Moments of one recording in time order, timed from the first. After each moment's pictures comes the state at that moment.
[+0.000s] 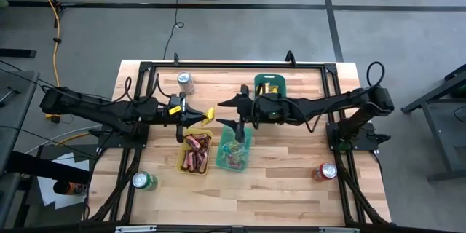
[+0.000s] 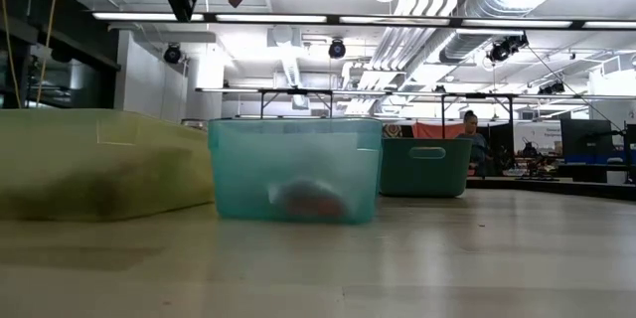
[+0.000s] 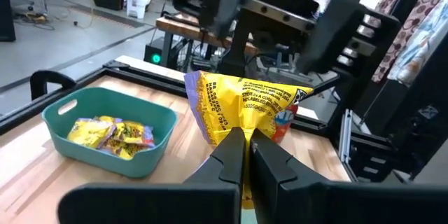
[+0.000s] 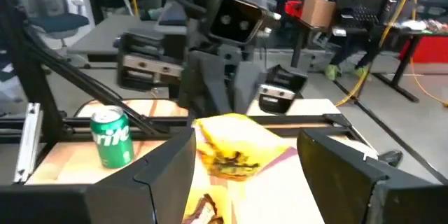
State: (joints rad) left arm -0.12 0.86 0.53 0.26 -0.19 -0.27; right arm 0.10 1.59 1.26 0.20 0.18 -0.04
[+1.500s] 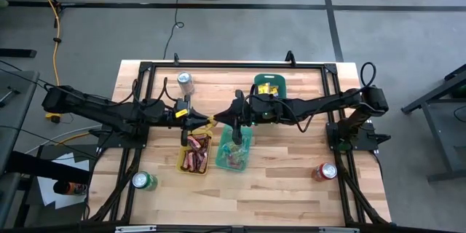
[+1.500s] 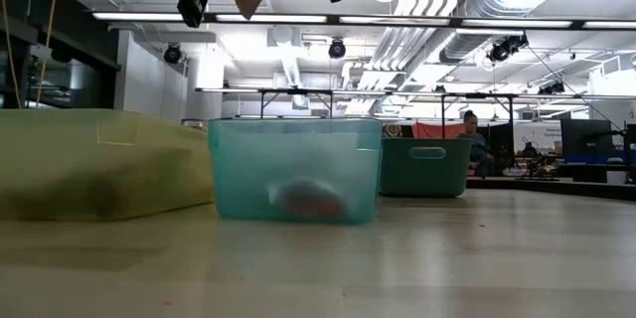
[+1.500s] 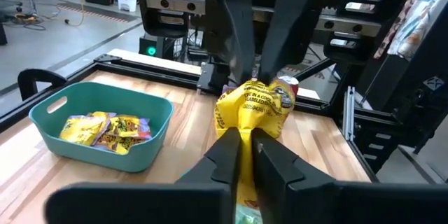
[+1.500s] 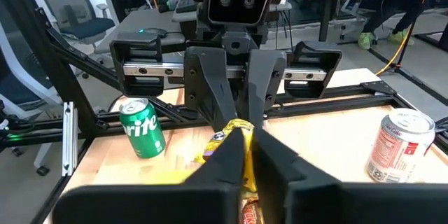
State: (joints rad) left arm -0.12 0.94 0.53 0.30 -0.16 -0.21; right arm 0.07 1.66 1.26 0.20 0.07 0.11
